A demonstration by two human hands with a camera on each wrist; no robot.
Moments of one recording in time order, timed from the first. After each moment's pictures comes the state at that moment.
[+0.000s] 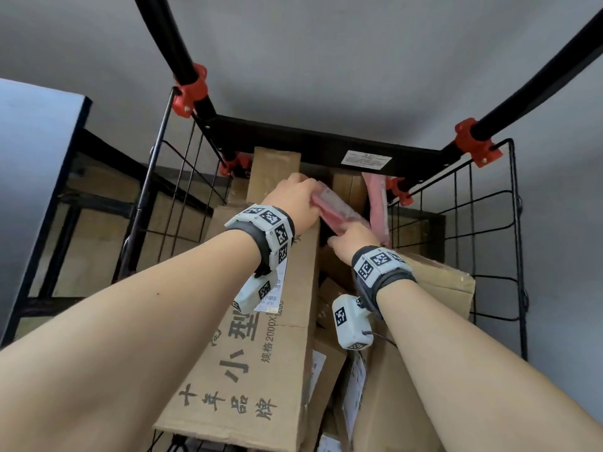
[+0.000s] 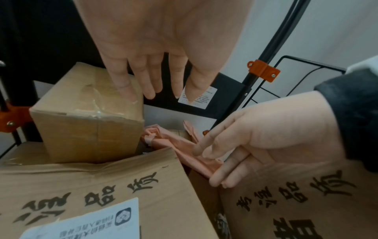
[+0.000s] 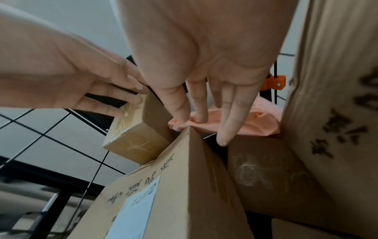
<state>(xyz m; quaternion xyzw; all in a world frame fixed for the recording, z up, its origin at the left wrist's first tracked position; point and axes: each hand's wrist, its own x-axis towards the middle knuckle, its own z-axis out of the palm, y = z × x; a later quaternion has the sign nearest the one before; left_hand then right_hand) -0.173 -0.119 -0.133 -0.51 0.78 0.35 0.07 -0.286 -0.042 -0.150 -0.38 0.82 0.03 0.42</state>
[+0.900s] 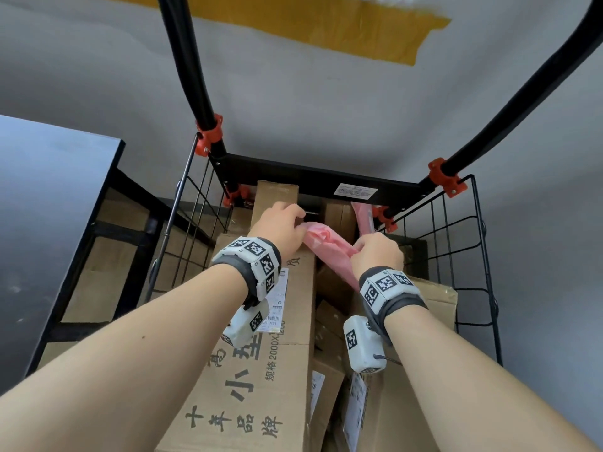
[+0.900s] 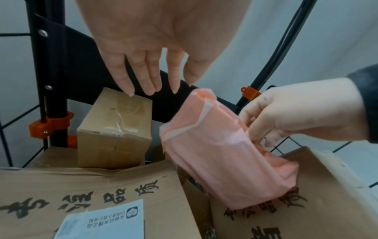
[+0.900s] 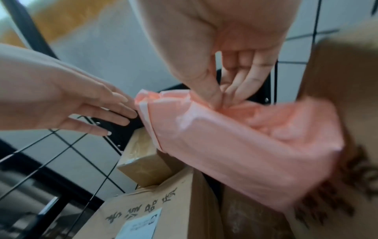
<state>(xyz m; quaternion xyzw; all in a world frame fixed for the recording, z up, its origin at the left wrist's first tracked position) -0.143 -0.109 -0.103 -0.54 0.76 0.37 0.01 -0.286 -0.035 -0.089 -0.39 0.89 0.05 0.24</state>
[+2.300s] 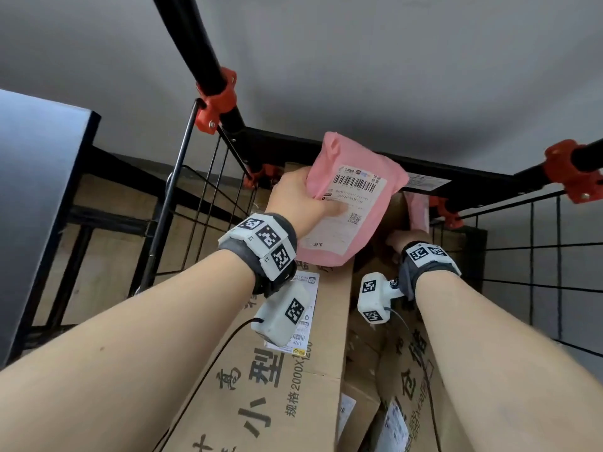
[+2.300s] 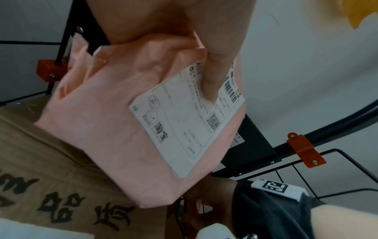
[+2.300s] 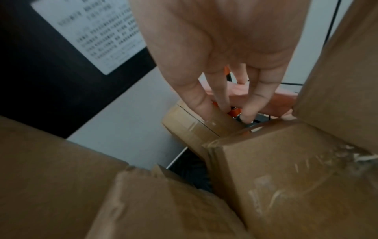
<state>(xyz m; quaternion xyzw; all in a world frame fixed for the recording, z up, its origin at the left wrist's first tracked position) -0.145 -0.162 -0.134 -0.60 0.53 0.58 -0.15 -0.346 -0.108 -0.256 -0.16 0.88 0.04 0.45</state>
